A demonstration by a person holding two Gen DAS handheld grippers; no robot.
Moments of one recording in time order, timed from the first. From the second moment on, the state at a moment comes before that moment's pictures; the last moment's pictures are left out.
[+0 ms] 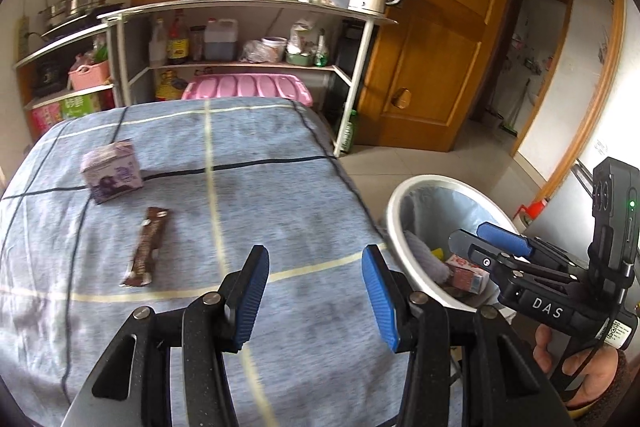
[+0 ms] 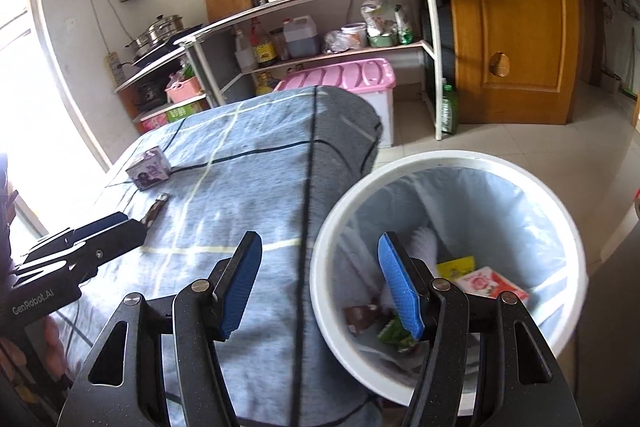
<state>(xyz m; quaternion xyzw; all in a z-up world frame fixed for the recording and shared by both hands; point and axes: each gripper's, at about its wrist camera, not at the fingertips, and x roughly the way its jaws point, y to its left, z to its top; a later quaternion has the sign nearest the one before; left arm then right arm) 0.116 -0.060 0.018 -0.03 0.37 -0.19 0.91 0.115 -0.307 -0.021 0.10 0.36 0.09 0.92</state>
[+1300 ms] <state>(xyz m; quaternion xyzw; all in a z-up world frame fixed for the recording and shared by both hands) 0.160 0.145 -0.010 -0.09 0.38 -0.01 0.92 0.217 -0.077 -0.063 0.04 0.43 0.23 0.87</state>
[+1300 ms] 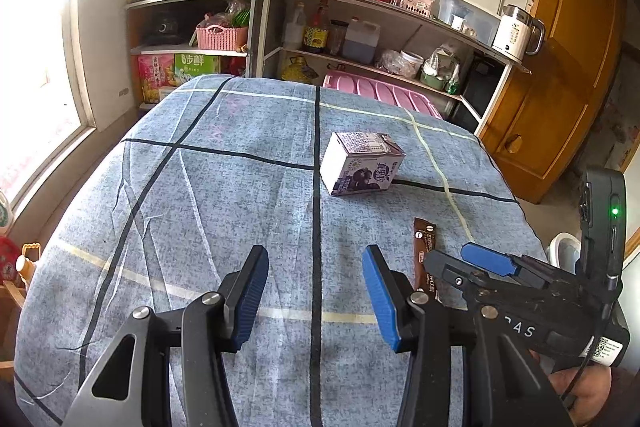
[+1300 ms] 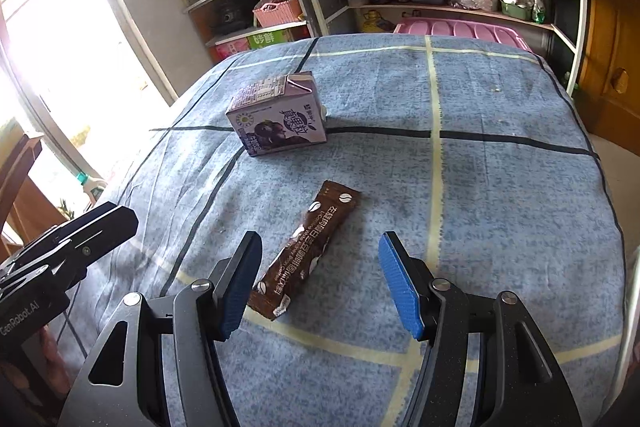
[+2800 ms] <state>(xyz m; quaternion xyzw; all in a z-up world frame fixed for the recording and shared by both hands) 0.292 0.097 -0.043 -0.02 0.40 -0.21 0.89 0.243 -0.106 -0.076 0.05 0.44 0.21 0.87</state>
